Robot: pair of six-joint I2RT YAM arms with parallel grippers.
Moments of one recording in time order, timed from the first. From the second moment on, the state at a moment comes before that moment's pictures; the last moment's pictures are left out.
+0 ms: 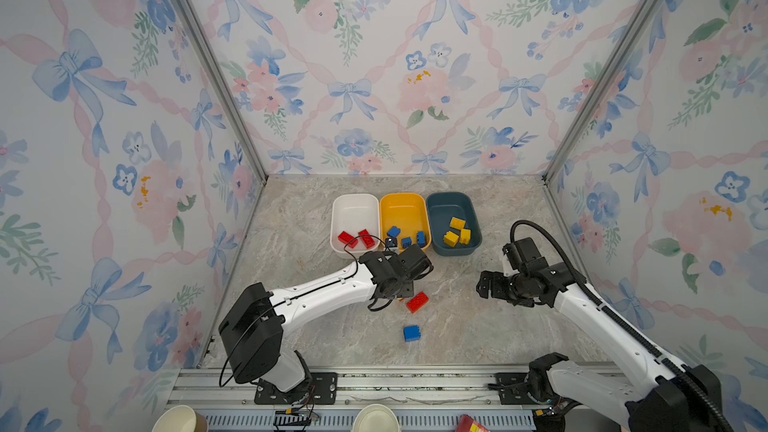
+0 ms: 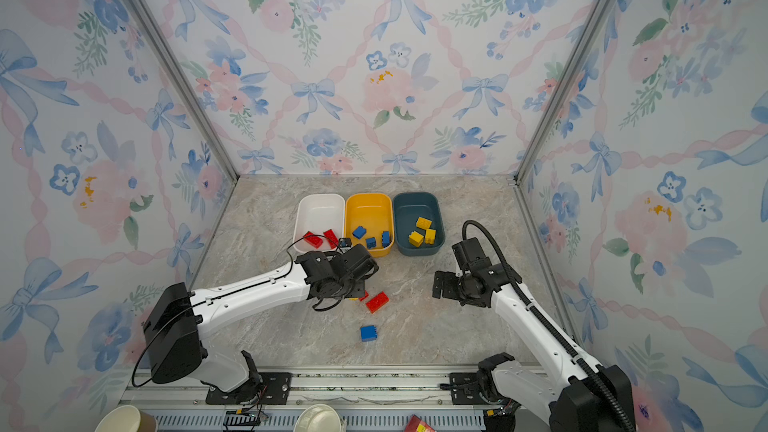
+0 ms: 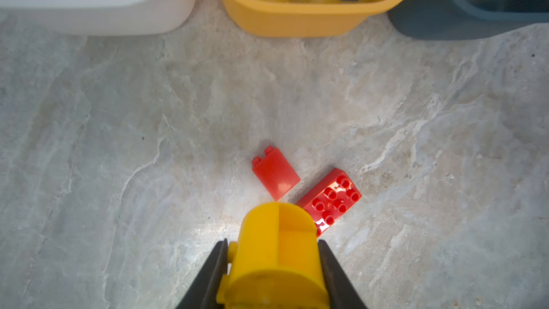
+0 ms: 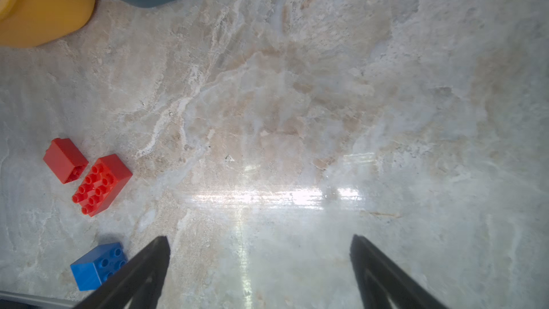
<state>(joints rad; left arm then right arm) -0.96 1.57 1.22 -0.86 -0.30 -0.92 0.34 1.07 0.78 -0.90 -0.06 0.49</state>
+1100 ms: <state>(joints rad) -0.80 2.53 2.46 -0.84 -0.31 -0.52 0.34 1.01 0.76 -0.89 -0.08 0.55</state>
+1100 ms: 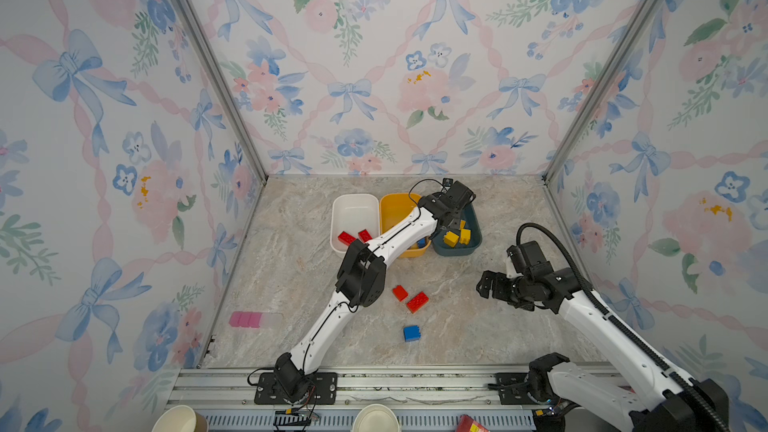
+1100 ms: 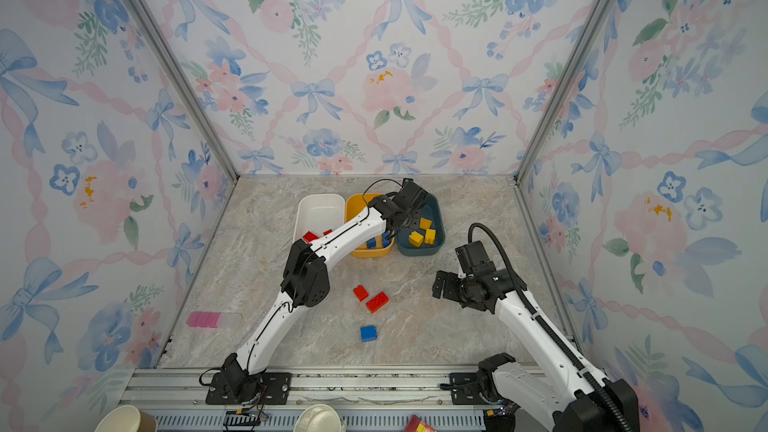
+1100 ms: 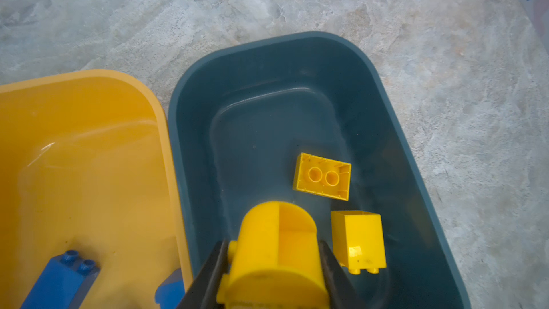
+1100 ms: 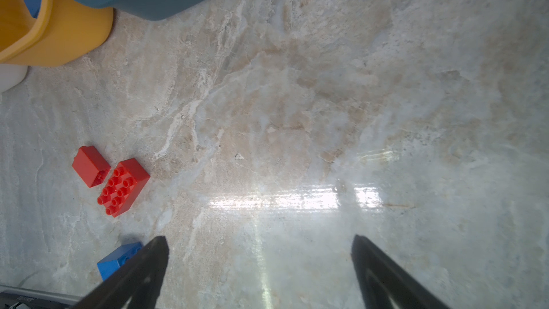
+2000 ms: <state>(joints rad) -0.83 2.41 2.29 -0.84 -0.30 -0.49 0.34 1.01 0.76 -0.90 -0.07 0.55</state>
